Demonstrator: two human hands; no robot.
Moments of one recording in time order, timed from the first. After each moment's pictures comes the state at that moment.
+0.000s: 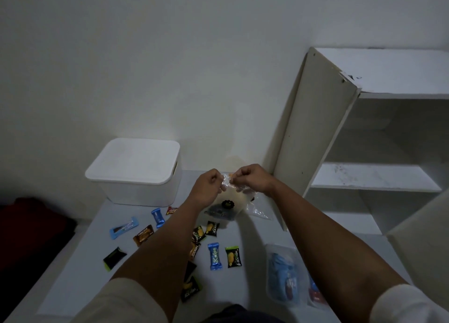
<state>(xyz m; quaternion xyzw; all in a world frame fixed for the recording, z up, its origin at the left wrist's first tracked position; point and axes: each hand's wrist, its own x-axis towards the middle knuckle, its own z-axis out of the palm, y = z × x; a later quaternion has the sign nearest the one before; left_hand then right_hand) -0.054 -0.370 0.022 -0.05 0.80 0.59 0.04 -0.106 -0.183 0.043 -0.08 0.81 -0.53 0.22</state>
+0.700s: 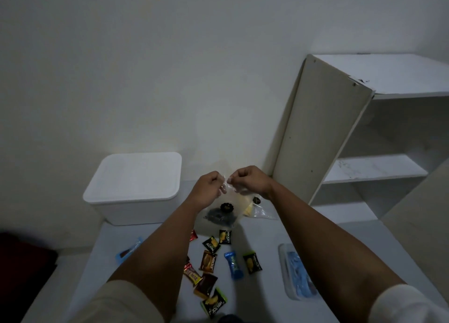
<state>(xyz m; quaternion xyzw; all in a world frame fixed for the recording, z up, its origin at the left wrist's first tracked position) -0.074 -0.440 0.035 0.02 0.80 0.59 0.10 -0.095 -0.255 0.056 -0.02 0.81 -0.55 0.19</state>
